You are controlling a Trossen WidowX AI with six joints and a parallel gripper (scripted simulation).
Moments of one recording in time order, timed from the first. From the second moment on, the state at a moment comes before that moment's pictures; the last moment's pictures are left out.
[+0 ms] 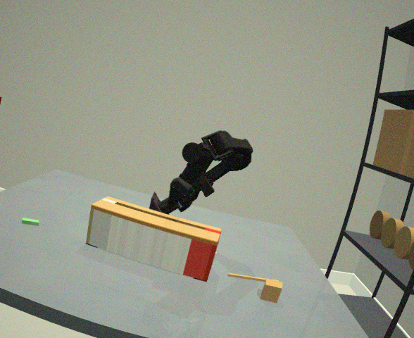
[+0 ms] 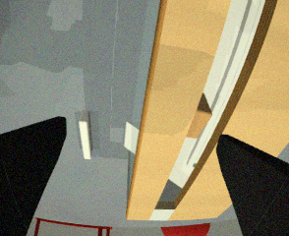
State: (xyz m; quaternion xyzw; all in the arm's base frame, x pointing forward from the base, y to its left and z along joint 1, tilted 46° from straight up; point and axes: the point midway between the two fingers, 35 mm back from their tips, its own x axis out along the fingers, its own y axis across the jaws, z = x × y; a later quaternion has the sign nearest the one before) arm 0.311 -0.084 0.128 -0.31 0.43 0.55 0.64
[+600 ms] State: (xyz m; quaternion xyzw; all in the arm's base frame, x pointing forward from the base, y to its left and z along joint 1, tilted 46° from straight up) arm 0.312 -0.074 0.115 -0.32 0.43 0.56 0.63
